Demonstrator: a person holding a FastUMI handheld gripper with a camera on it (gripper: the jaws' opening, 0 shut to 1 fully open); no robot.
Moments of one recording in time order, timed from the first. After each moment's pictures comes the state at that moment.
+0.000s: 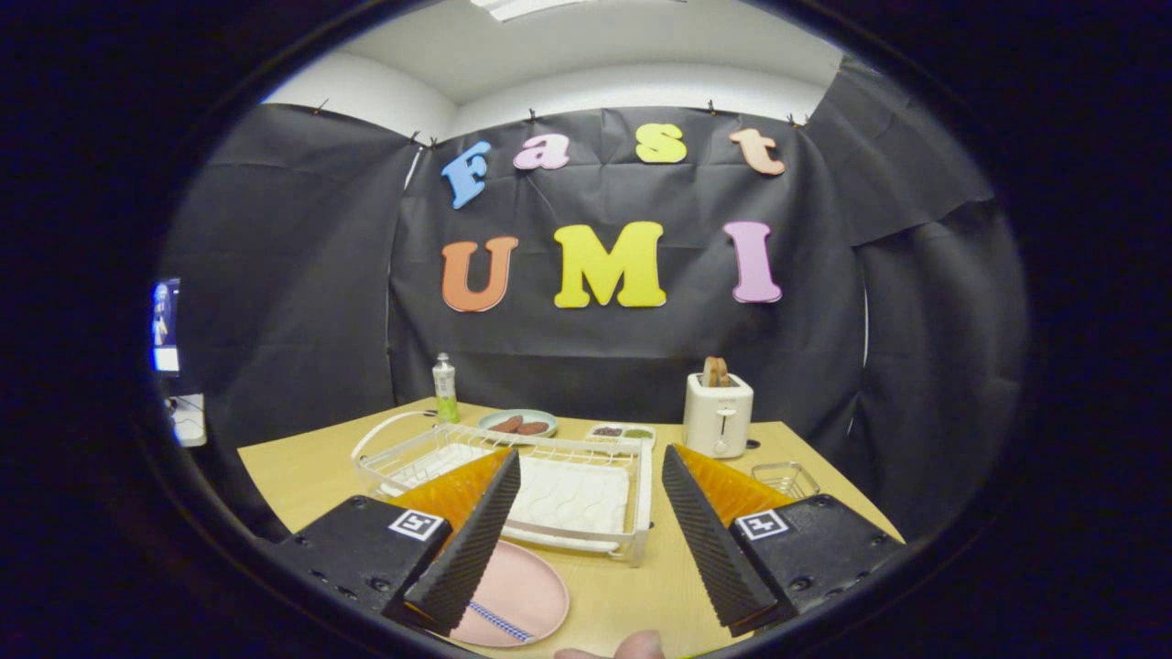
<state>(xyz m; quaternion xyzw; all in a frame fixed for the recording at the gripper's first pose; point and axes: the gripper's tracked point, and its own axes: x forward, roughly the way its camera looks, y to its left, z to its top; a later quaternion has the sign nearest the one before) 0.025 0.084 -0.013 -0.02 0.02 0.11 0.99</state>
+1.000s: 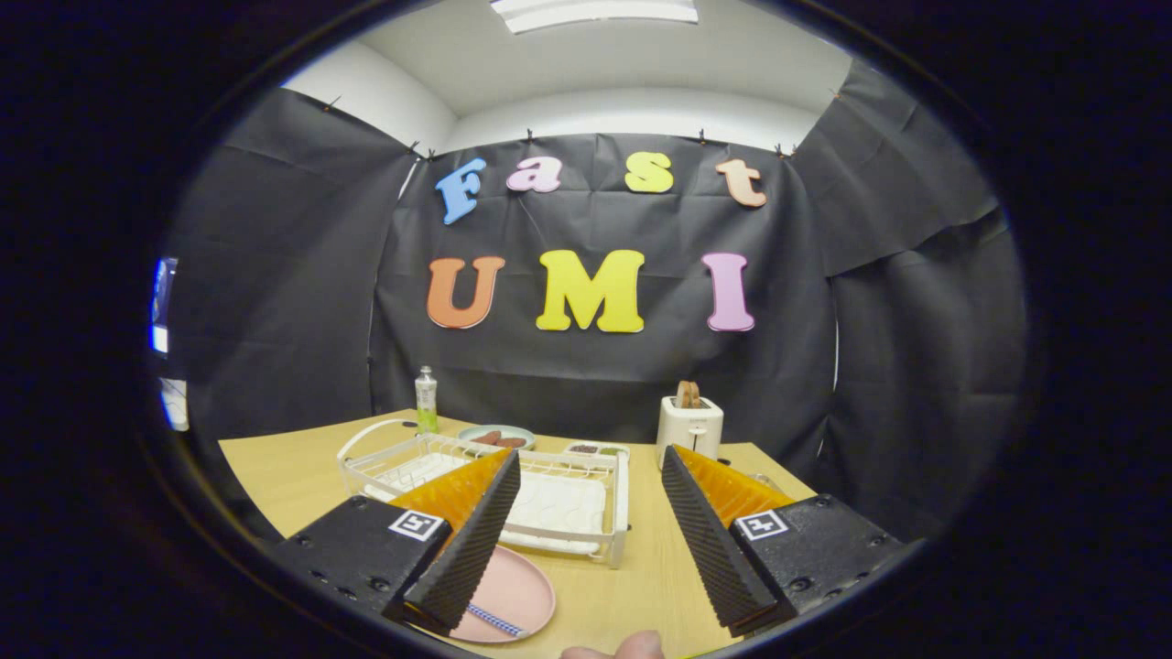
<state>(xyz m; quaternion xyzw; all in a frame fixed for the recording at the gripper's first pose) 0.005 0.074 -0.010 -0.03 -0.02 0.08 1.00</state>
